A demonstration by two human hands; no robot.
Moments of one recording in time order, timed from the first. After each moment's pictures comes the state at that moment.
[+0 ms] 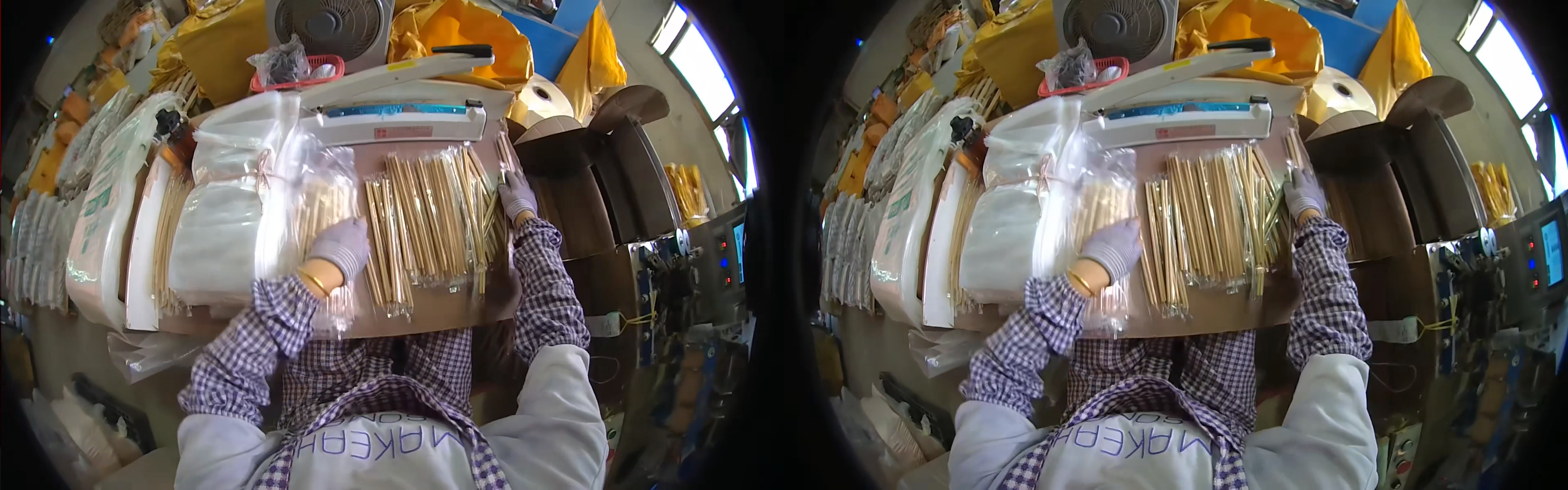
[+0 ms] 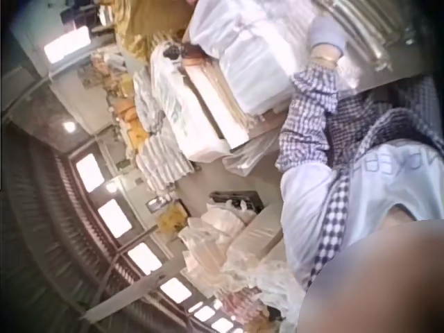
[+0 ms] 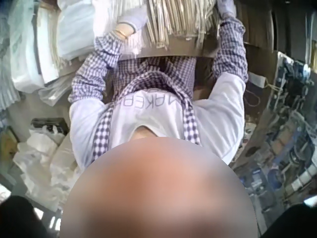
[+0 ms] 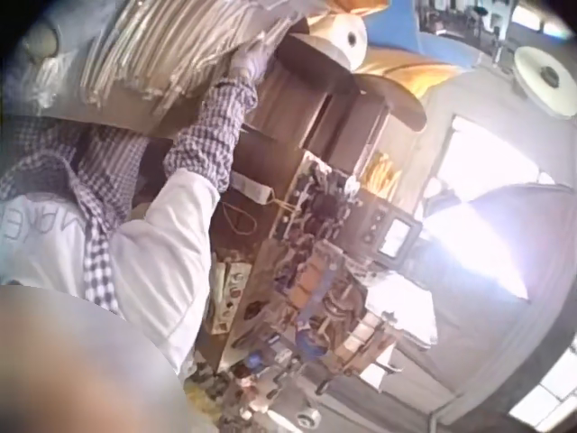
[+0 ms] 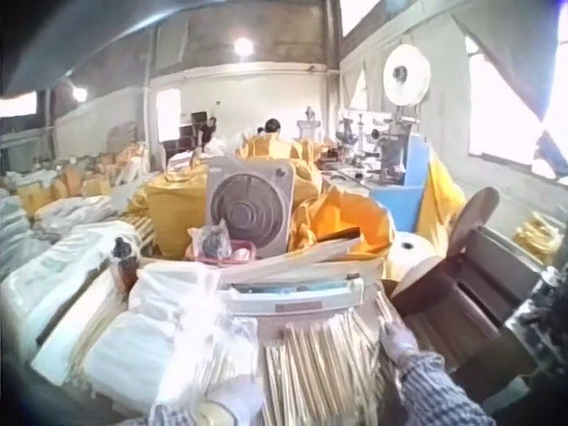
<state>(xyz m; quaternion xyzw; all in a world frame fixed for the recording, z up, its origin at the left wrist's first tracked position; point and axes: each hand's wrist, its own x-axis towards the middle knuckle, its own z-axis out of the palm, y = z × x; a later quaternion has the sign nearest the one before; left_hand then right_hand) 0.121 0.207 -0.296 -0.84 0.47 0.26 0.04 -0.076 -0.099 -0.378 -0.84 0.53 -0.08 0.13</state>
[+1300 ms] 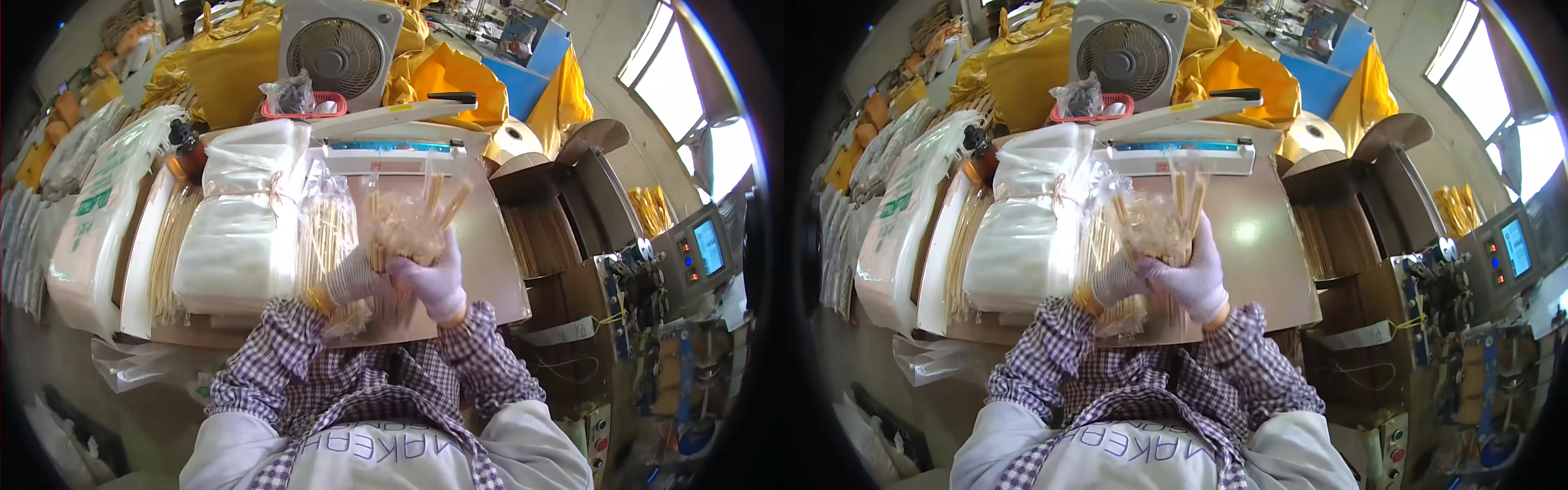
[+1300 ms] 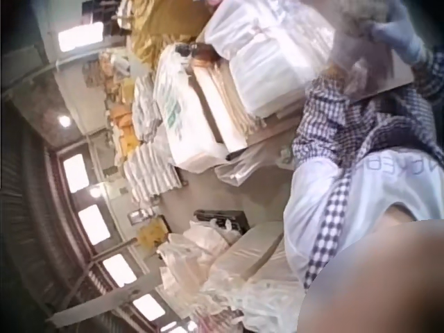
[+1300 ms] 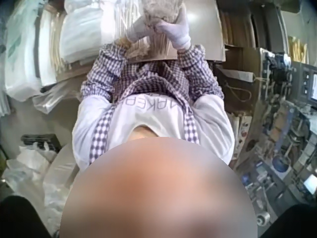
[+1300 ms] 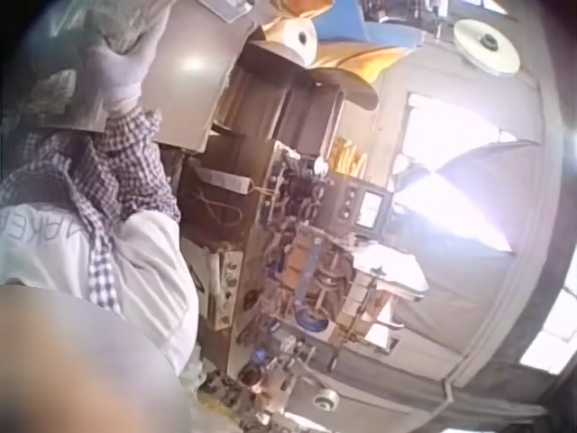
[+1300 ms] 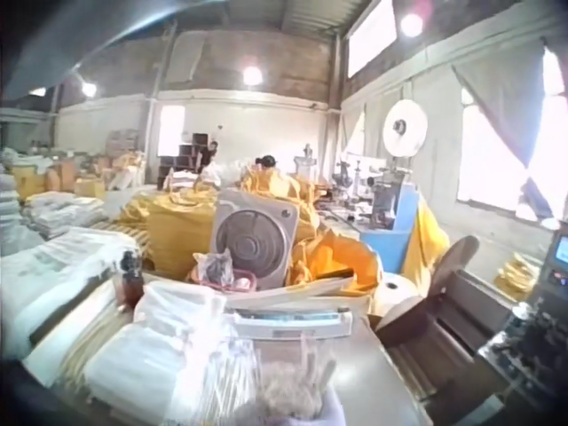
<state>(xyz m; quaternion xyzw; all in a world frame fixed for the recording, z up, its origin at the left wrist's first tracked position) 0.110 0.250 -0.275 -0.51 0.52 0.44 -0.53 -0.016 0.177 -0.234 -0.61 0.08 -0.36 0.70</state>
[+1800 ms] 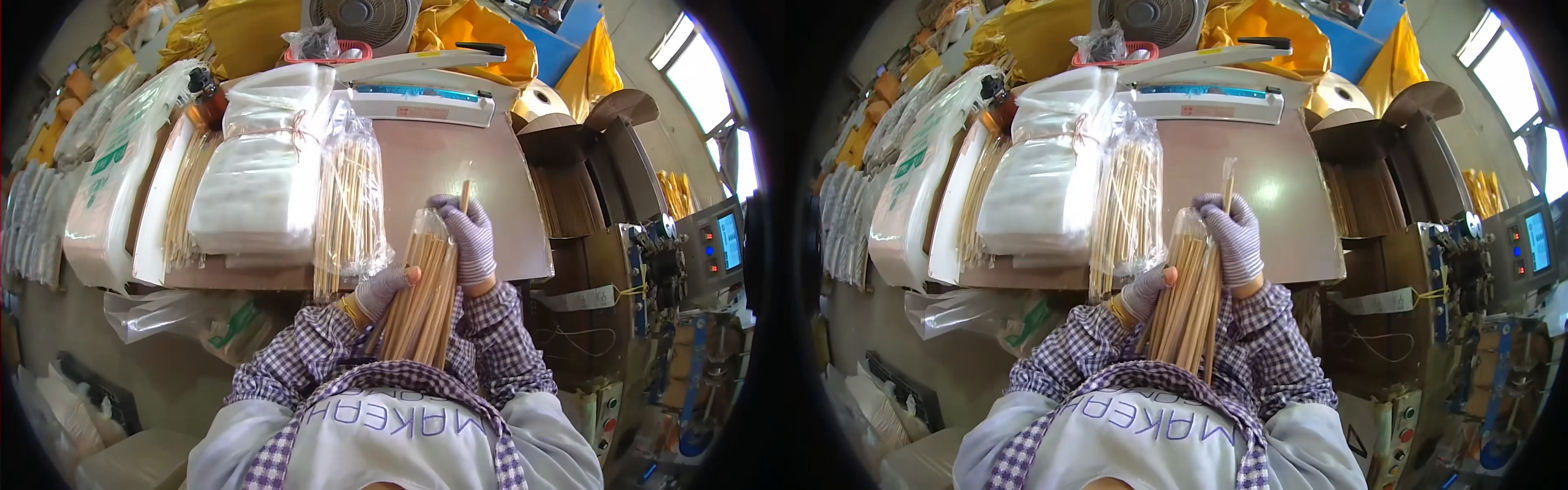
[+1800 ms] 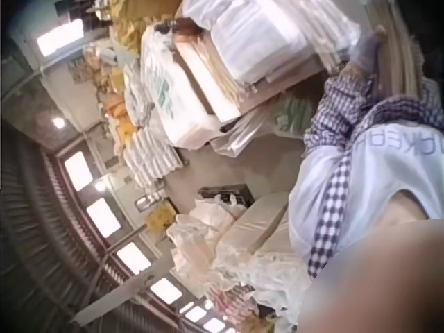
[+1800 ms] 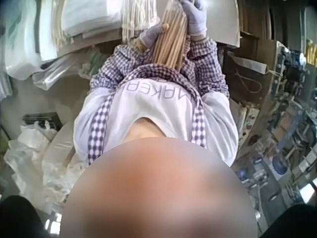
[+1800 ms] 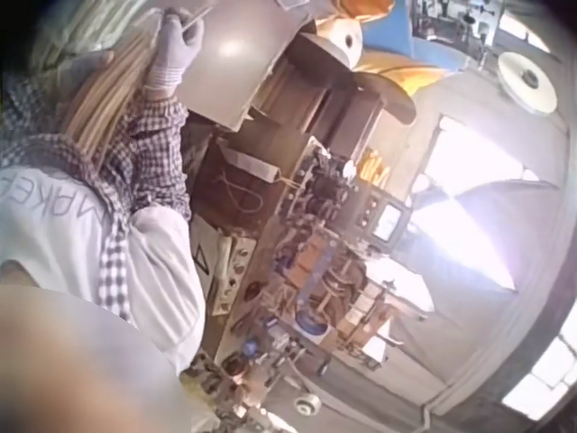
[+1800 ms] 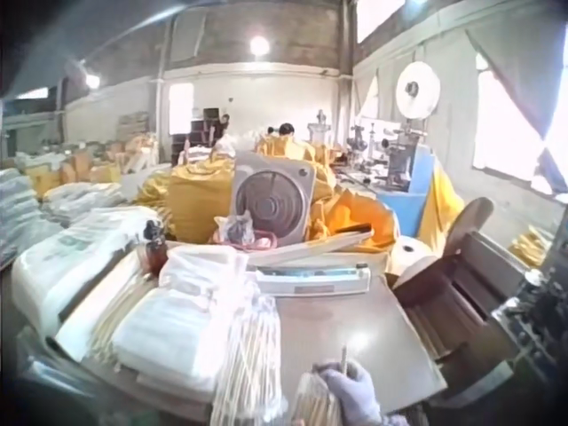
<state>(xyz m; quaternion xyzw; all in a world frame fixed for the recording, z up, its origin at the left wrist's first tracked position) 0.025 0.320 -0.303 -0.31 0.20 0.71 -0.61 -0.051 0.179 -0.278 -0.51 0.19 -0.35 0.77</state>
